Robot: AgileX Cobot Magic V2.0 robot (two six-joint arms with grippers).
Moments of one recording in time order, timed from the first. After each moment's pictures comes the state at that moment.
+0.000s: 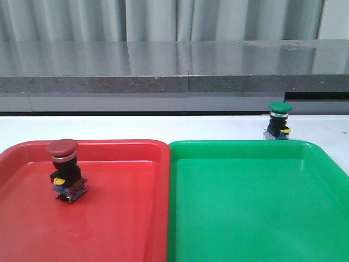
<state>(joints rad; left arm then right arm) 0.05 0.00 0.00 -0.07 -0.01 -0.03 -0.04 0.44 -0.69 -0.05 0.66 0.19</state>
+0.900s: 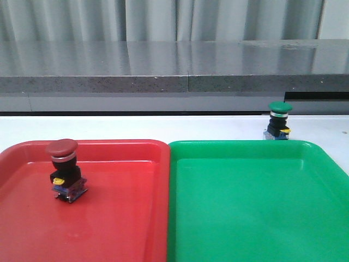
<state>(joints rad) 0.05 0.00 0.00 -0.07 -0.01 -0.03 0.10 1.05 -0.85 -0.02 0.53 0.19</state>
